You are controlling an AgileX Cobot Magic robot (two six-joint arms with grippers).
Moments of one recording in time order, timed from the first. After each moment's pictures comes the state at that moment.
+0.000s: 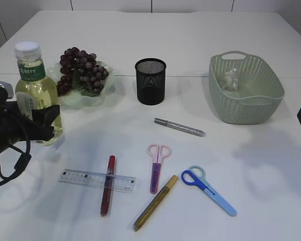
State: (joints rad) left arm -0.20 1.84 -0.48 0.07 -1.06 0.00; right arm 0.05 1.37 -1.12 0.09 1.12 -0.06
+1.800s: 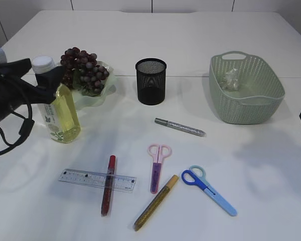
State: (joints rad) left arm -0.16 1.87 -0.64 0.17 -1.15 -0.06; right arm 0.05 1.37 -1.12 0.07 1.12 -0.06
